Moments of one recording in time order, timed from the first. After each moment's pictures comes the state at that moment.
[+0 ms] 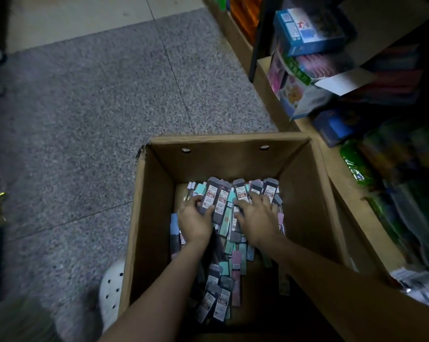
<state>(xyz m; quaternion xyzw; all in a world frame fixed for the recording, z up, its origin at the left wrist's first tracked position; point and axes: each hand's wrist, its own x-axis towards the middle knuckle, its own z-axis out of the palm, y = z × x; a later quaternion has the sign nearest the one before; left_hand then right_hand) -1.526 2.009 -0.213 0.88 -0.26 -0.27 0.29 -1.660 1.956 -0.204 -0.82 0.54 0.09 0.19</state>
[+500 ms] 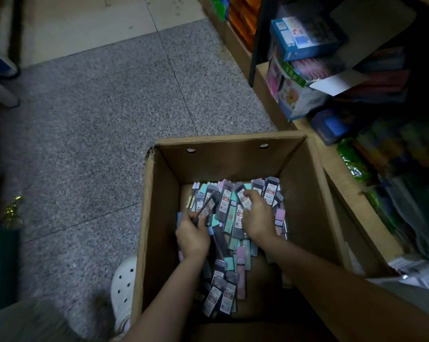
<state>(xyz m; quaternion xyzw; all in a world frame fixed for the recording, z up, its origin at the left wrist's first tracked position) -1.528 2.050 -0.189 0.88 -0.20 -0.27 0.34 -1.652 1.972 -0.188 -0.65 0.64 -0.10 0.40</state>
